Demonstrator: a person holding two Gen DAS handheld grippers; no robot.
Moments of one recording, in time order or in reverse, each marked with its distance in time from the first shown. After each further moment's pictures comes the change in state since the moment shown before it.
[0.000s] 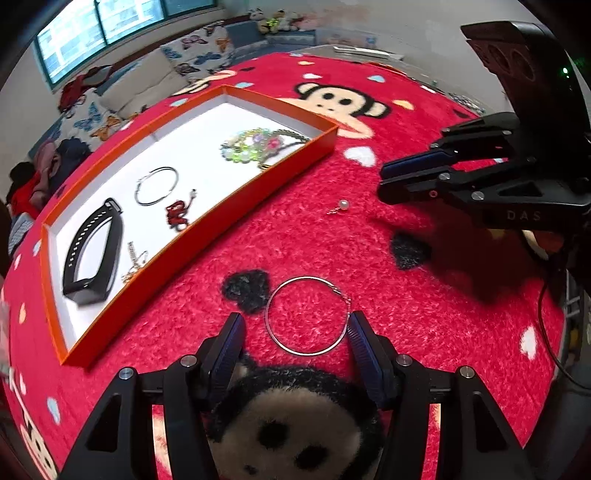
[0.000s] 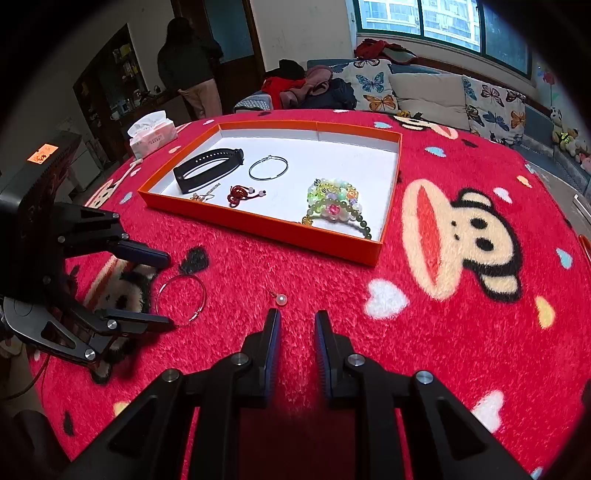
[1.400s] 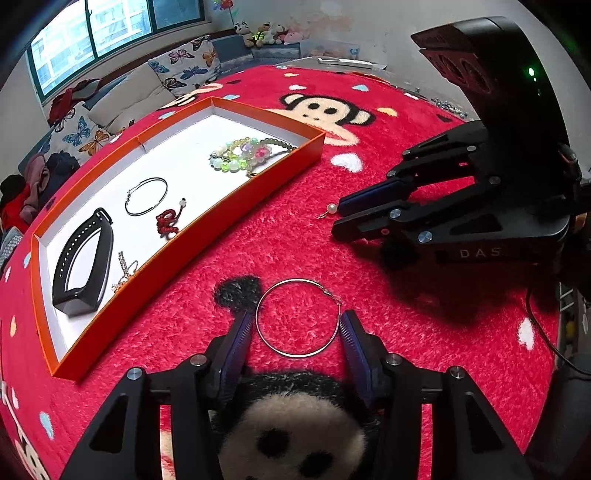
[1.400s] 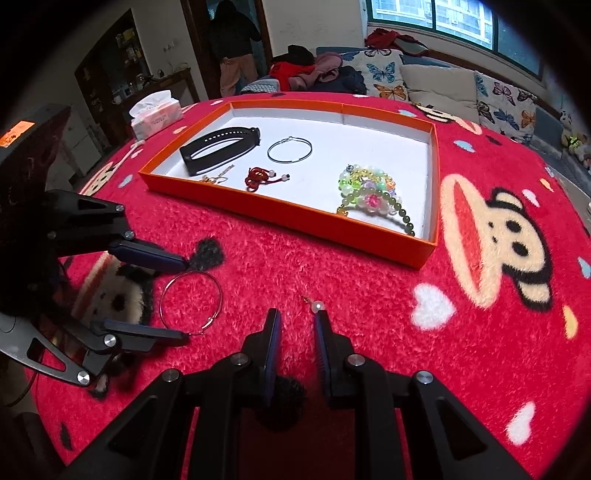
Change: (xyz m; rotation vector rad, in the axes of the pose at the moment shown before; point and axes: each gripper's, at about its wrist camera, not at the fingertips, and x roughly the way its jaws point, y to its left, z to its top) left arm -0.002 0.002 -0.006 0.026 -0.072 -0.040; right arm 0.022 0.023 0.004 -0.023 0.053 -0.024
